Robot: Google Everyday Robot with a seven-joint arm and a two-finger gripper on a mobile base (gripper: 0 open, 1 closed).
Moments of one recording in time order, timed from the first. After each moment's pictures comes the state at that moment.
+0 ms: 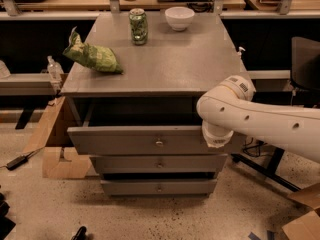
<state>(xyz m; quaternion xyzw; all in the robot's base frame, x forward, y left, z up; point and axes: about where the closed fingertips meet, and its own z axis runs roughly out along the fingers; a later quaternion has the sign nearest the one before) 0.570 -0.191 0.650 -0.70 0.70 -0.14 0.06</state>
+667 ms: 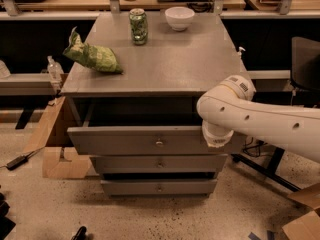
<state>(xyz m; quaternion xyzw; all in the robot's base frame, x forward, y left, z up) 0.570 -0.191 0.650 -0.70 0.70 -0.14 0.06</state>
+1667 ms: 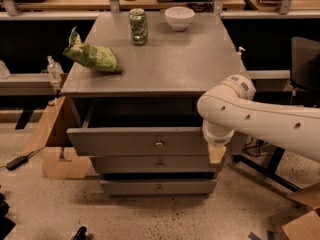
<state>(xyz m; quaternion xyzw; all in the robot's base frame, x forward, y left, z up) 0.570 -0.191 0.654 -0.70 0.70 -0.14 0.06</state>
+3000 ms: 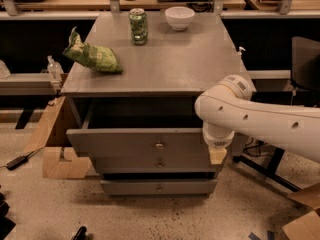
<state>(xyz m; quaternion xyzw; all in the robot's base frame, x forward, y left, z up) 0.553 -0.191 0.652 -0.69 0.71 -0.13 0.03</state>
